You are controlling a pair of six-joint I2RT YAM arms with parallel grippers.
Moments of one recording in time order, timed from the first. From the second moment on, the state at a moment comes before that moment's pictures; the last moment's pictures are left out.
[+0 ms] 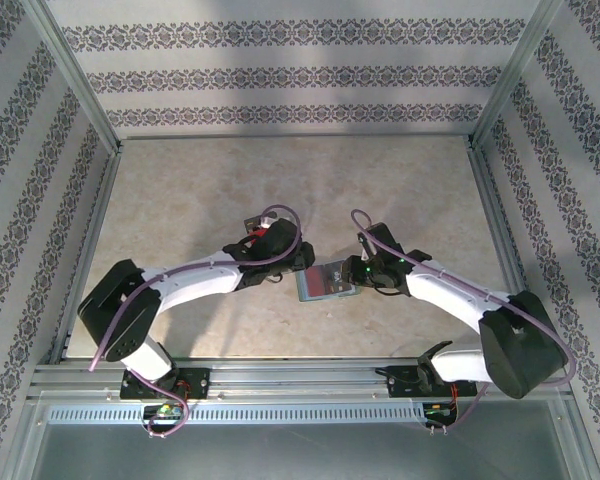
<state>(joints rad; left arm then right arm) -0.81 1.61 0.97 -0.16 -0.07 -0.90 0.51 1.32 0.65 -0.39 -0.12 0.61</state>
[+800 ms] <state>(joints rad) -0.83 1.84 1.02 -0.02 0.17 -0.91 0.49 1.47 0.65 -0.30 -0.16 0.61</state>
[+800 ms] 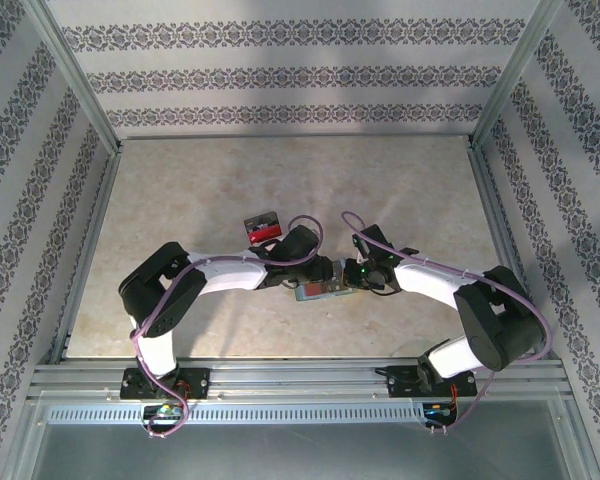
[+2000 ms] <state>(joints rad) -0.82 1.87 1.05 -0.02 0.16 -0.95 0.46 1.29 0.57 -0.26 -0.25 0.71</state>
